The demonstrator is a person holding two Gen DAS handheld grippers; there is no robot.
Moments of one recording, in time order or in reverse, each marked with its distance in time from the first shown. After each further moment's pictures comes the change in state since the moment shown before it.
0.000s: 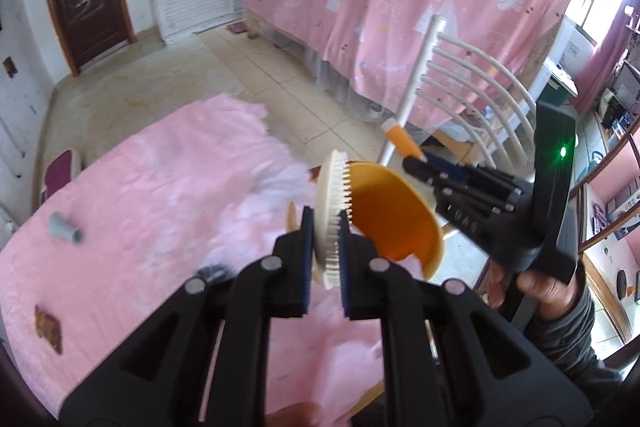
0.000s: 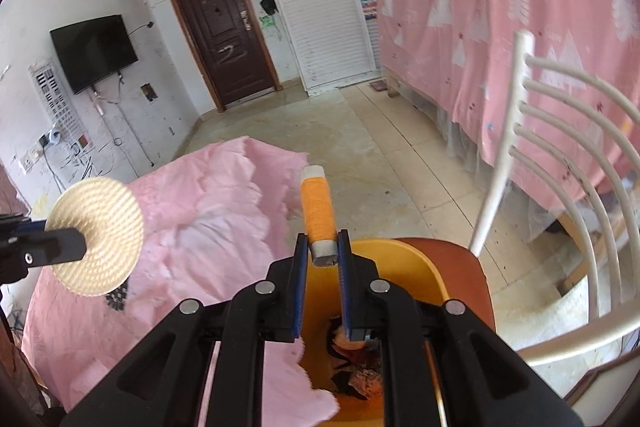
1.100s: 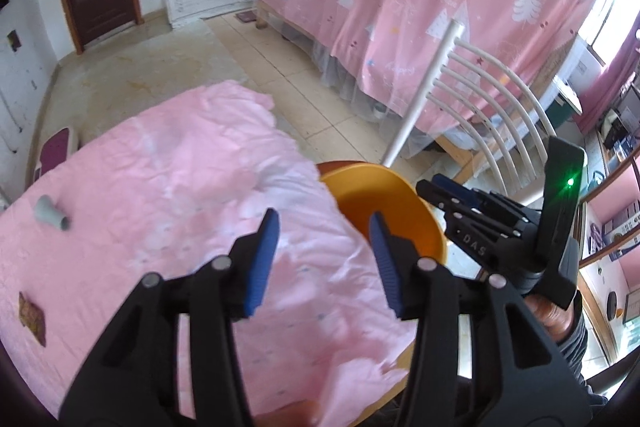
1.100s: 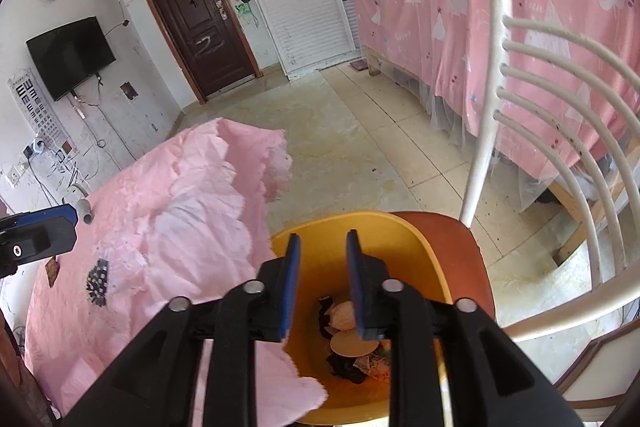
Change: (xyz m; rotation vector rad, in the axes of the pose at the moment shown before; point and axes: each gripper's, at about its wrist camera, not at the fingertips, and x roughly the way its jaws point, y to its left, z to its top) left arm 0.007 0.024 -0.004 -0.091 0.002 0.002; right arm 0.013 0.004 -0.005 0.052 0.060 -0.042
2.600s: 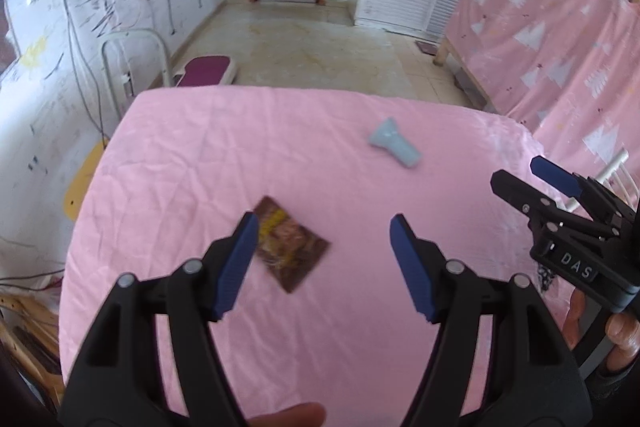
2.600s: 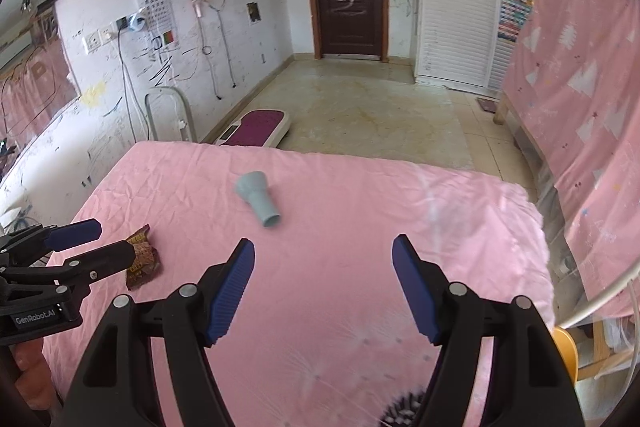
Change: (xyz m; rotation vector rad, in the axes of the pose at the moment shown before) left arm -0.099 0.258 -0.106 -0.481 -0.099 0.387; right arm 0.074 0.327 0.018 -0.489 0.084 0.202
